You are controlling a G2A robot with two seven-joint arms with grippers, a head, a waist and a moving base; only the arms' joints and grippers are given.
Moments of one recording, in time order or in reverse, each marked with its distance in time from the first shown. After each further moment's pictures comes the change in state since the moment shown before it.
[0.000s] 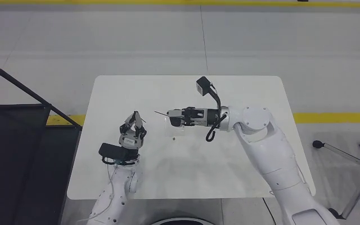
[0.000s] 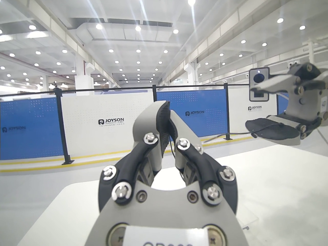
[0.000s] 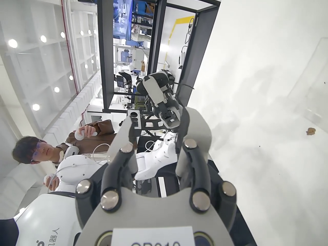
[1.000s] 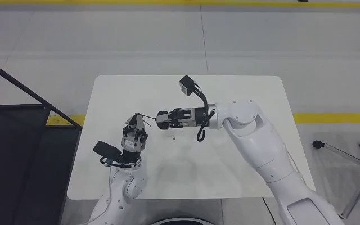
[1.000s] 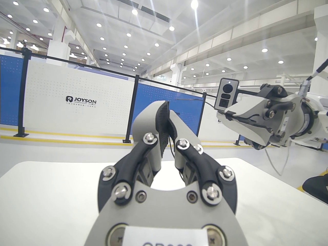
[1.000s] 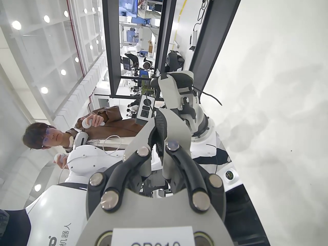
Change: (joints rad) left arm 0.039 0.000 0.023 -0.053 -0.131 -0.174 -0.048; right arm 0.115 -0.034 -0.141 0.070 0.089 0.018 0.036
